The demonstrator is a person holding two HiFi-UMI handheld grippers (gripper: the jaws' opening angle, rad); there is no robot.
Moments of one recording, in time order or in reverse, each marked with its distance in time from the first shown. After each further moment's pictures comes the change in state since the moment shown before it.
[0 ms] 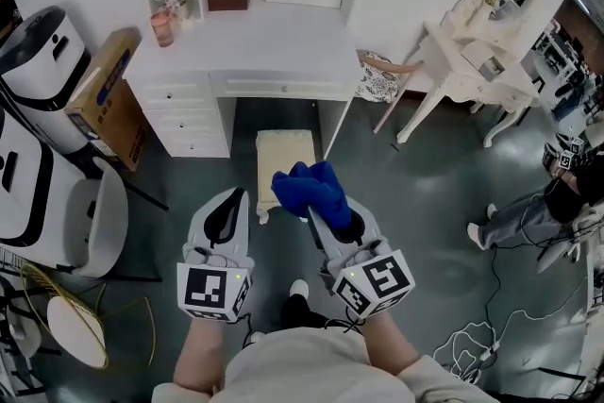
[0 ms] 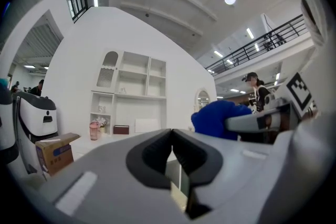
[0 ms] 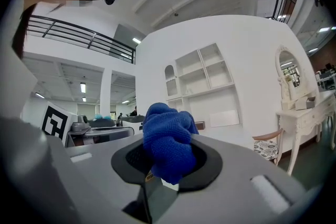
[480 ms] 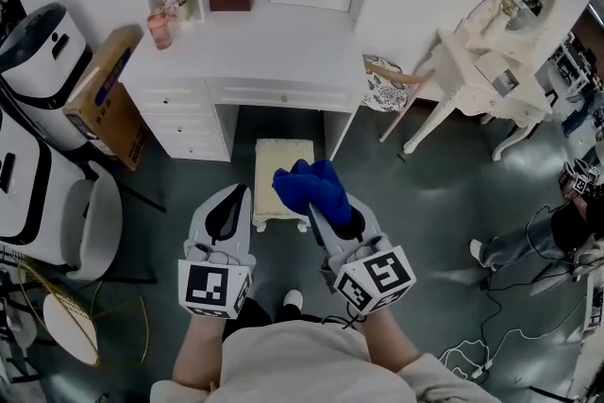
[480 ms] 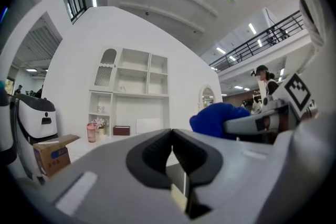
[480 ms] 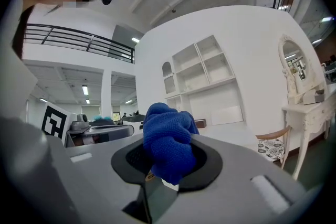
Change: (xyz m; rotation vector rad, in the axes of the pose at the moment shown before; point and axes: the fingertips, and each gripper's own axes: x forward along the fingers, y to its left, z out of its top) left arm 0.088 -0.003 0.002 0.016 0.010 0.038; right arm 0.051 -0.079 0.004 0.033 0.021 0.056
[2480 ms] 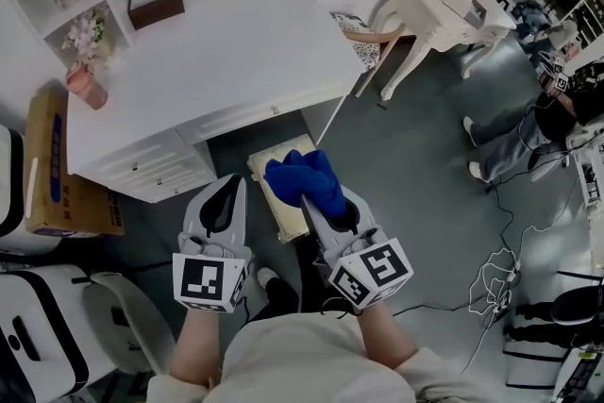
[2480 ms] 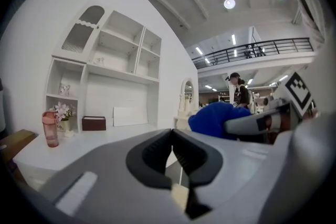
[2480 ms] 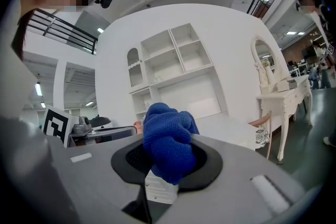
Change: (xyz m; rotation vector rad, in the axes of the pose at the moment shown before) left arm 0.207 0.194 -0.066 -0.029 0.092 -0.407; right arm 0.250 -0.044 -0.037 0.131 0.013 -0.393
